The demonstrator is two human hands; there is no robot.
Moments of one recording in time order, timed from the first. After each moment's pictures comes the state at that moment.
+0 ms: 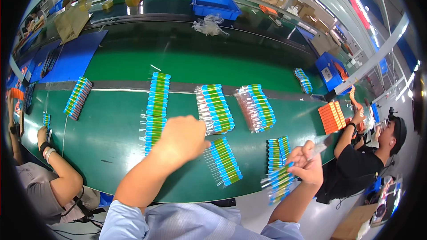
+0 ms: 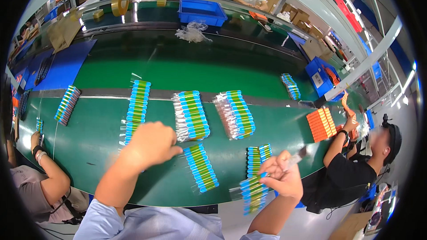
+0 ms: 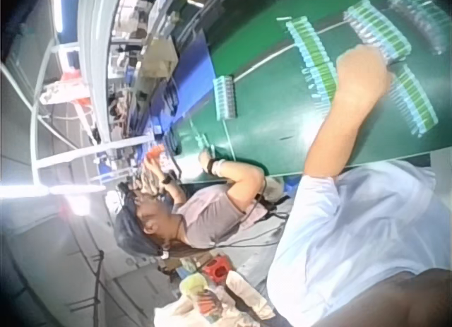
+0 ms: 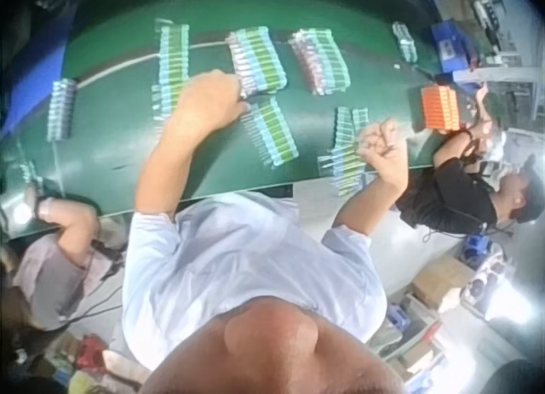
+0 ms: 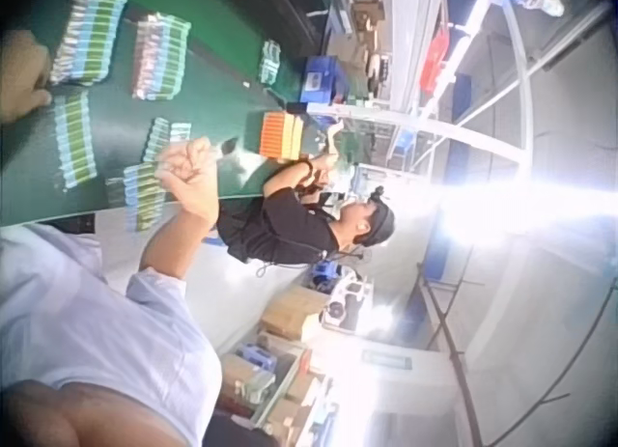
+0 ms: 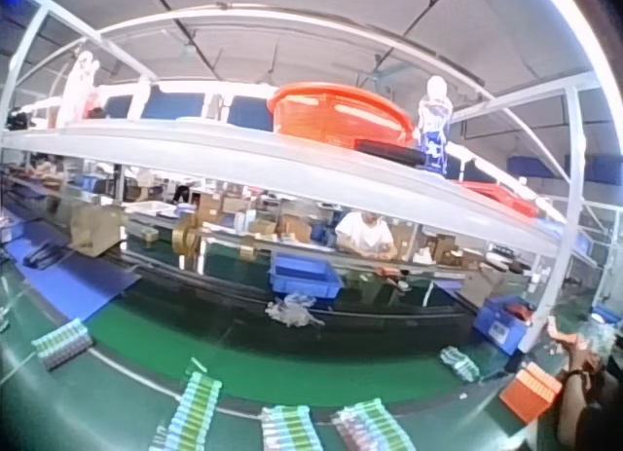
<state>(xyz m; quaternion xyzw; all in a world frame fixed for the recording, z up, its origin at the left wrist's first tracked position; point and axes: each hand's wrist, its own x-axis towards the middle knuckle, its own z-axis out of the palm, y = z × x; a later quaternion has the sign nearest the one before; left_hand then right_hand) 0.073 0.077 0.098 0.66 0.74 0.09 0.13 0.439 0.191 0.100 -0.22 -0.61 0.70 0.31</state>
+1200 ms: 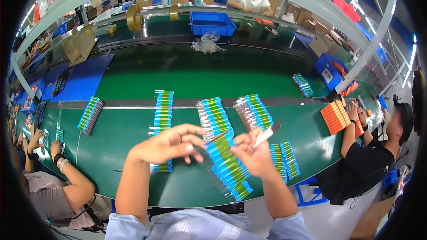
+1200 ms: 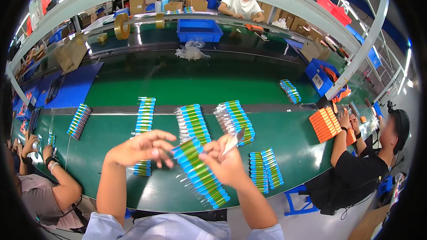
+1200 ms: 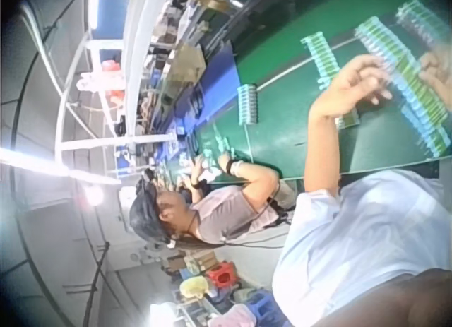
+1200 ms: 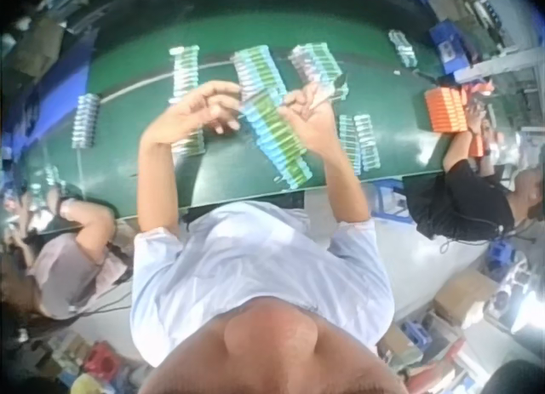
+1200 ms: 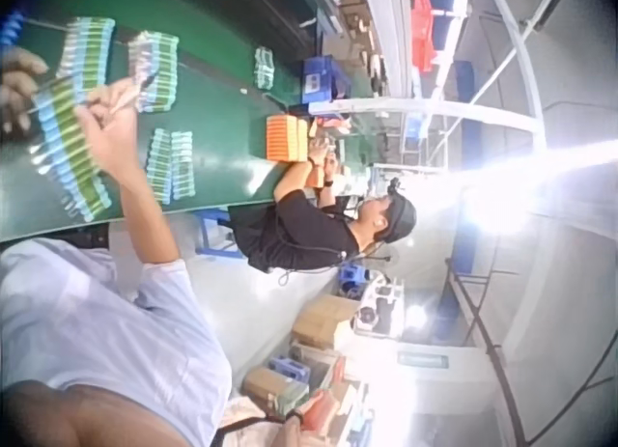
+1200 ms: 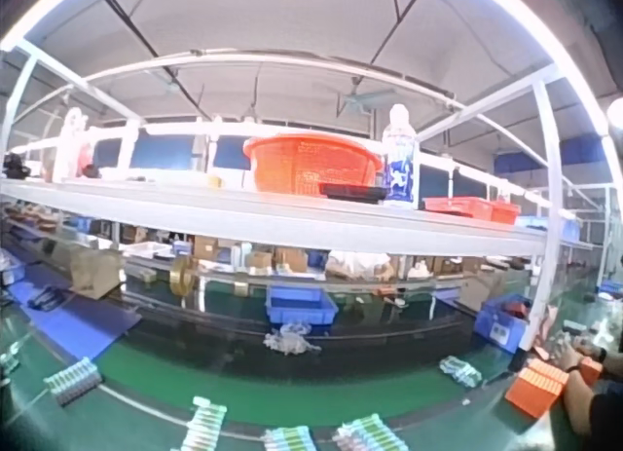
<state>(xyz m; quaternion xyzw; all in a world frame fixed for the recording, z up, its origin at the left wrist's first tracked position) 0.024 0.041 0.101 0.49 0.38 0.46 0.64 0.288 0.167 0.055 -0.16 -0.60 0.70 0.36</state>
